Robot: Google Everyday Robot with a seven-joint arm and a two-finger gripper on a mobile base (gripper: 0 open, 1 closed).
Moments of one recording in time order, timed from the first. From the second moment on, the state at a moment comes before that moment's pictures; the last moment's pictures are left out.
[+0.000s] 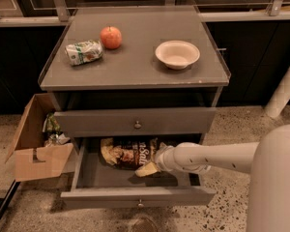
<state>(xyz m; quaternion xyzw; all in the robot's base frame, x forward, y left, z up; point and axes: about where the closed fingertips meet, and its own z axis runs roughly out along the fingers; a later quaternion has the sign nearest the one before) 0.599 -0.021 0.421 -0.38 0.85 0.17 0.33</state>
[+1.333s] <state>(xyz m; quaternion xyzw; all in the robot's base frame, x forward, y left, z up) 0.633 0.015 0.360 -0.39 0.85 0.18 0.31</state>
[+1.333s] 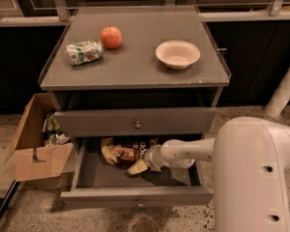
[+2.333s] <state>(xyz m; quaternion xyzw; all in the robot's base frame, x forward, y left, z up) 0.633 0.015 0.358 -0.39 0.85 0.18 0.30</state>
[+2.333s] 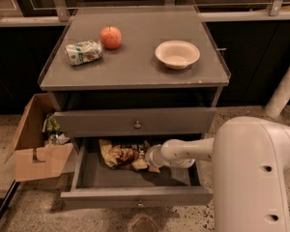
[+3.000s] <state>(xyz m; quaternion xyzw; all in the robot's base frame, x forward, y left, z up) 0.633 0.016 0.361 -0.39 0.85 0.18 0.30</state>
